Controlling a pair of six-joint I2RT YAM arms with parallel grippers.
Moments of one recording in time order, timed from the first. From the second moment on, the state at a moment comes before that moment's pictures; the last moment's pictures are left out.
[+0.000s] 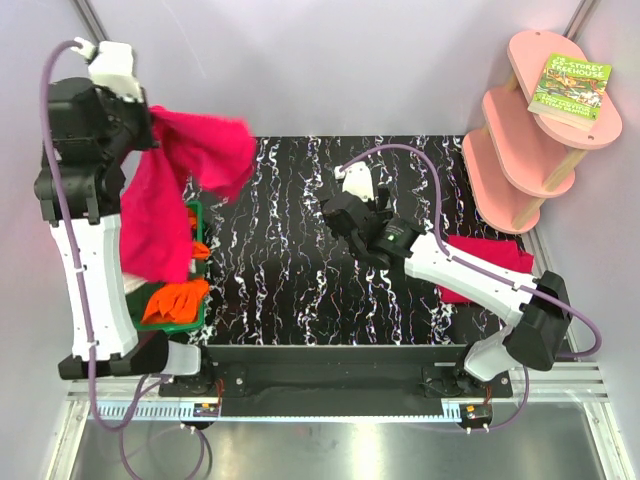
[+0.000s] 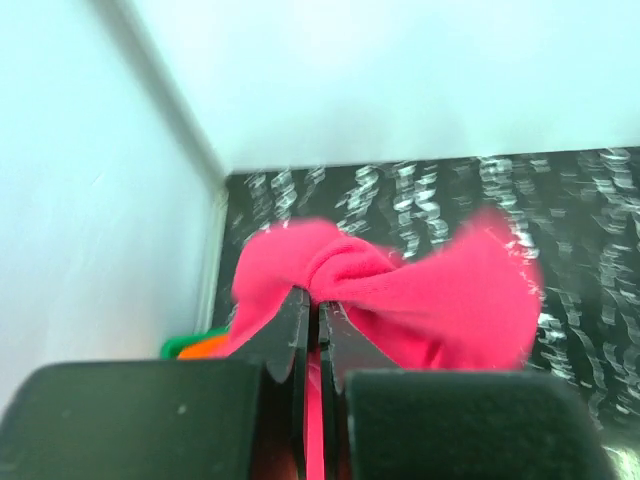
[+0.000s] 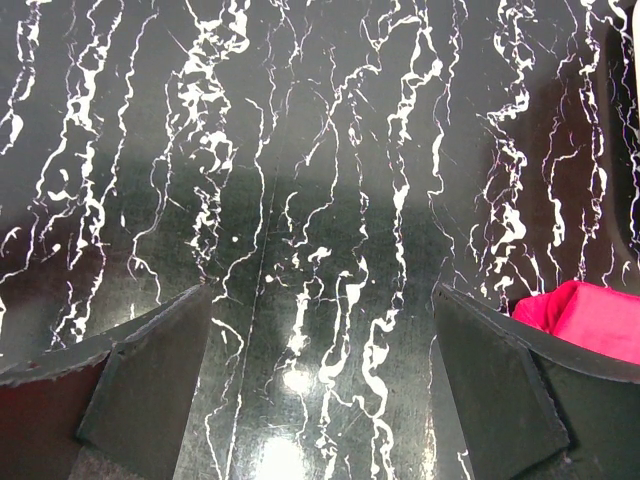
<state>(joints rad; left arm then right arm) 0.10 1.39 2.09 -0.95 0.08 0.11 0.95 1.50 1.34 -0.52 0.77 0.38</state>
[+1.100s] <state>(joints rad) -0.73 1.91 2.32 -1.06 0.06 0.25 0.95 1.33 1.29 -0.62 0.80 0.48</state>
